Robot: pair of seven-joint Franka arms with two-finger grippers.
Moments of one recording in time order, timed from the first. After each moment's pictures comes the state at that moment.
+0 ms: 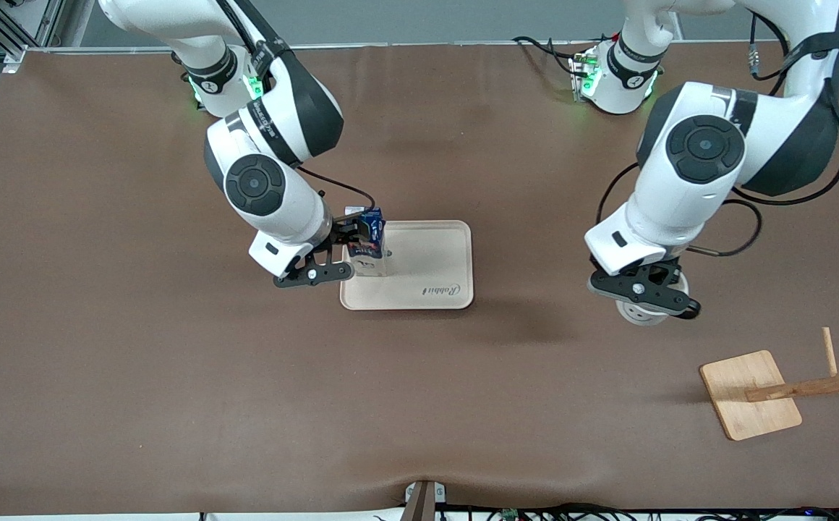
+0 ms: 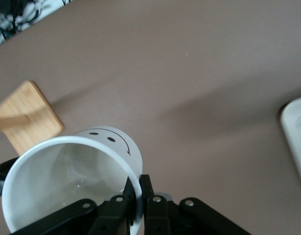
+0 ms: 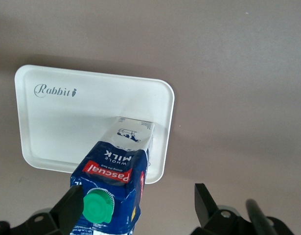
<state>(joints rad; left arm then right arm) -0.20 0.29 -0.17 -1.58 0.25 1.90 0.05 0.53 0.43 0.02 -1.52 0.14 1.84 0.37</state>
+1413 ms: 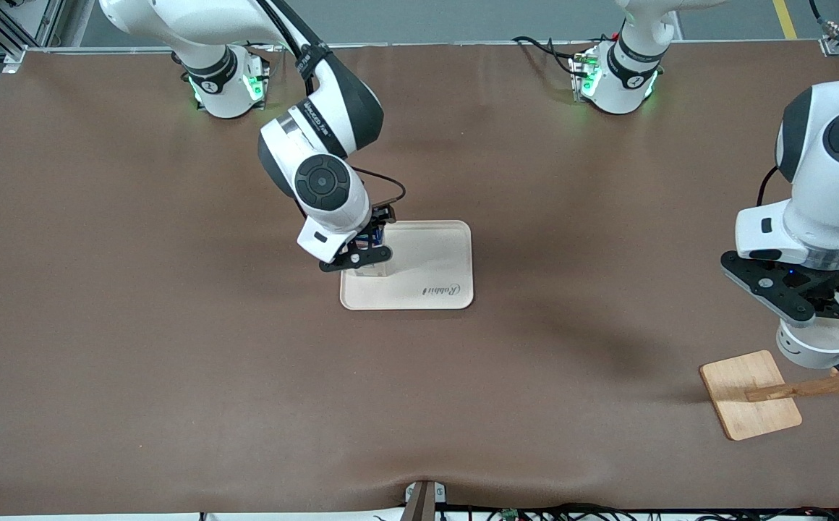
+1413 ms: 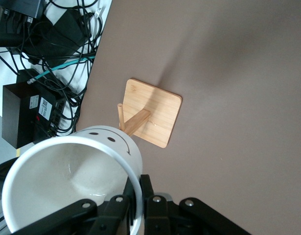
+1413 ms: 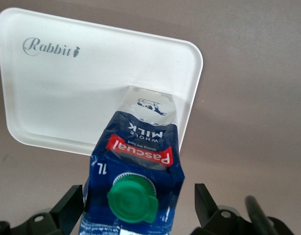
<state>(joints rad) 0.08 0.20 -0.18 -1.68 0.50 2.07 0.74 0.63 0.48 0.01 -1.55 0.12 1.81 0.40</state>
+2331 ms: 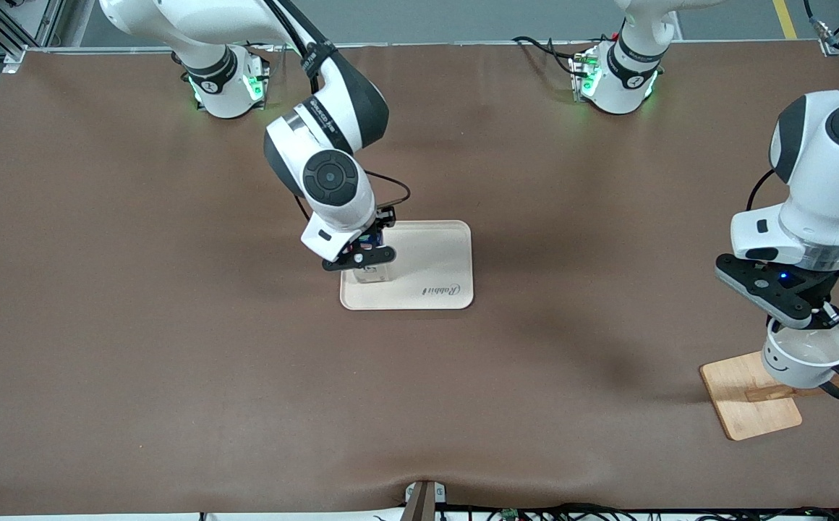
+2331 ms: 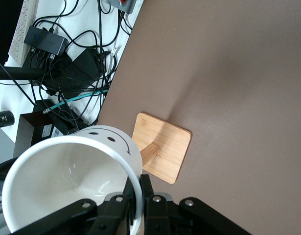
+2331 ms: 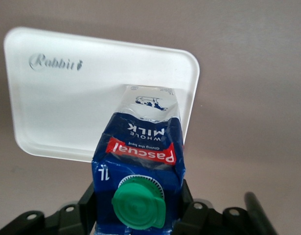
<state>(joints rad) 0.09 0.21 -0.18 -1.74 0.44 2.28 0.74 0.63 0.49 0.00 -1.47 0.14 1.77 0.47</state>
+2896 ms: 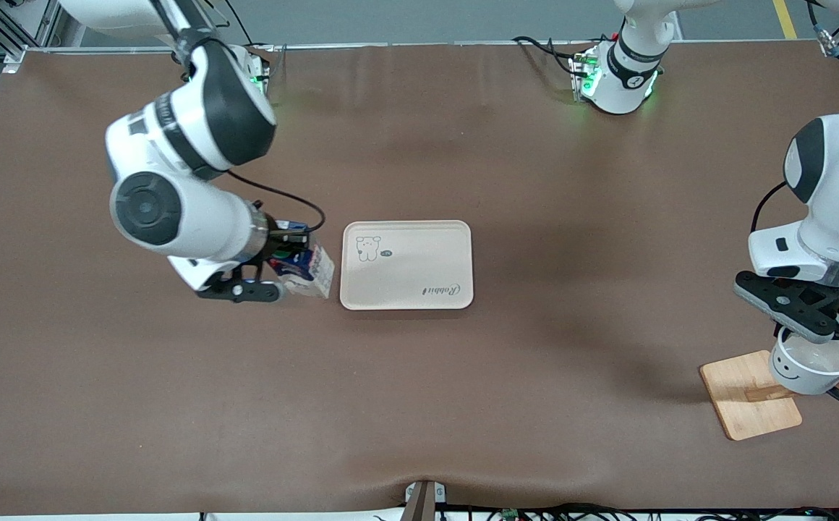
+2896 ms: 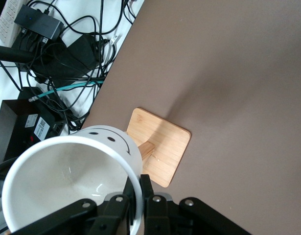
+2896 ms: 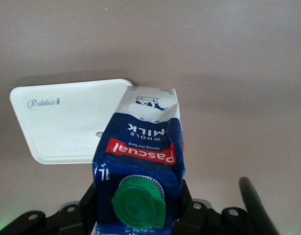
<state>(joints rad) 0.16 0.25 -0.18 -1.74 0.38 2.32 0.74 0.37 0.48 -0.01 -1.24 0.19 1.49 0.41</state>
